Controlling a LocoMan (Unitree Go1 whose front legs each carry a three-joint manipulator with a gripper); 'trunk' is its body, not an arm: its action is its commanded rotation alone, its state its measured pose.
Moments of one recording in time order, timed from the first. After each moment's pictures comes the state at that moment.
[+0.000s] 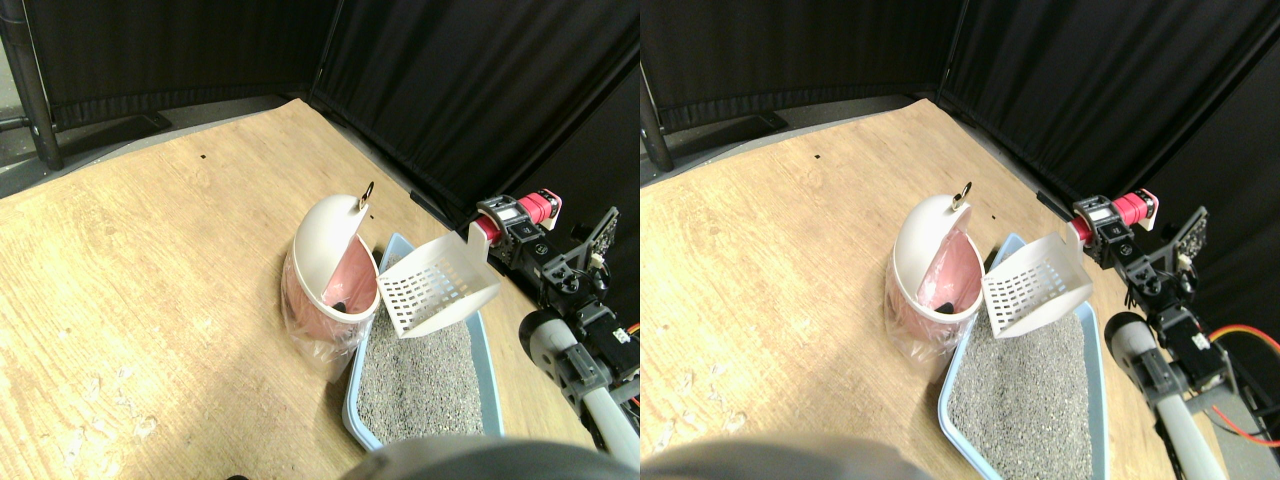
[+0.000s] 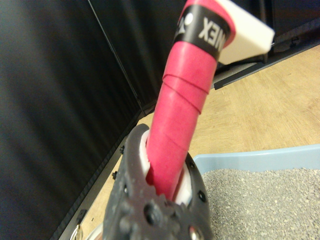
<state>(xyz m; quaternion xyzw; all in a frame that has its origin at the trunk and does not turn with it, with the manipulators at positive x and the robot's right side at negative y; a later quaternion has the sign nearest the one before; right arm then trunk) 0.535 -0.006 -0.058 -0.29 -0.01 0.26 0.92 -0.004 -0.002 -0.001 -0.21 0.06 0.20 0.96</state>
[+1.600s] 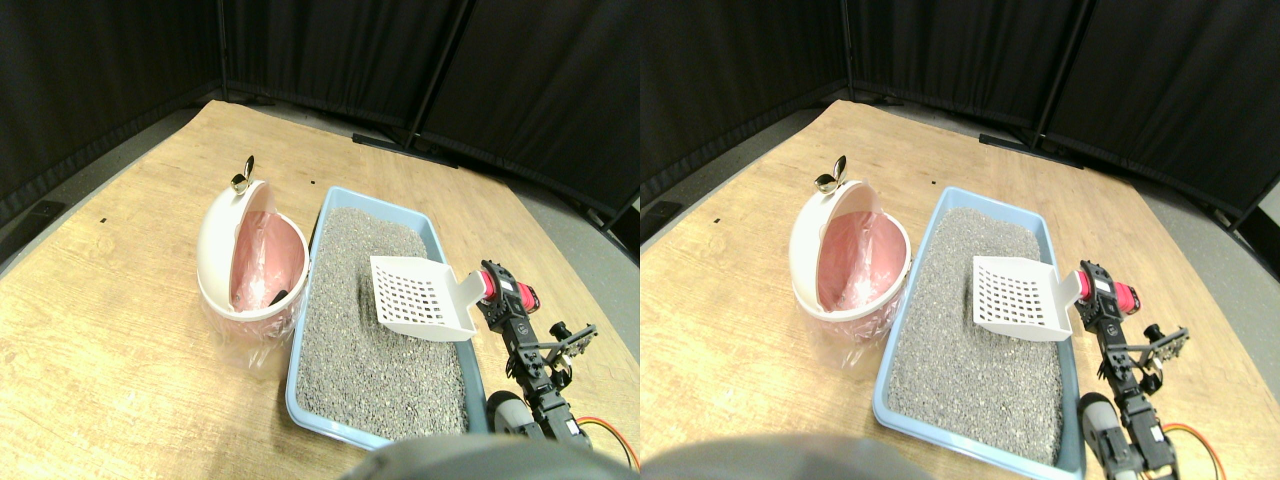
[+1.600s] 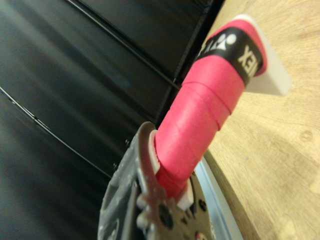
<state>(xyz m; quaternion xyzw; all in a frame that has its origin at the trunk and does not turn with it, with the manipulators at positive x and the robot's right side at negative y) 0.488 -0.185 -0.154 0.07 -0.04 0.01 1.00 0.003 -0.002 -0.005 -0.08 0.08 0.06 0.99</state>
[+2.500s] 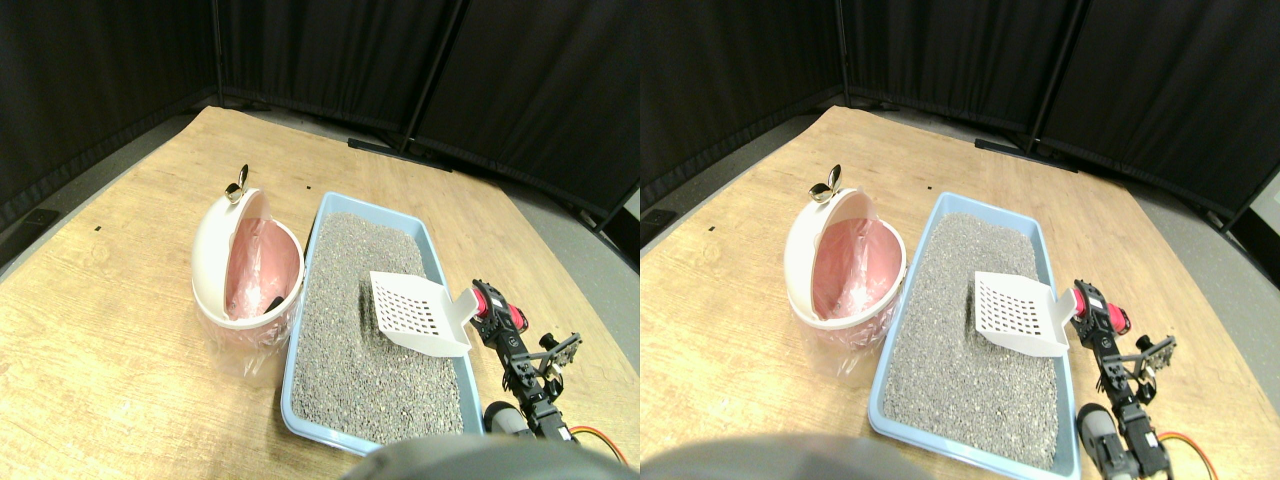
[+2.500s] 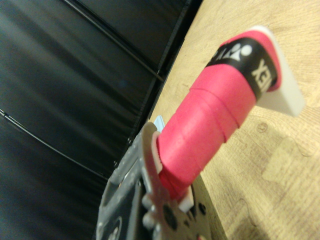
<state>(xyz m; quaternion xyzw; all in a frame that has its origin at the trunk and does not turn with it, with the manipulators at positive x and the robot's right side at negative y) 0.487 -0.196 -0.179 0.09 0.03 0.00 1.00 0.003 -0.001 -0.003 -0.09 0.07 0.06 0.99</state>
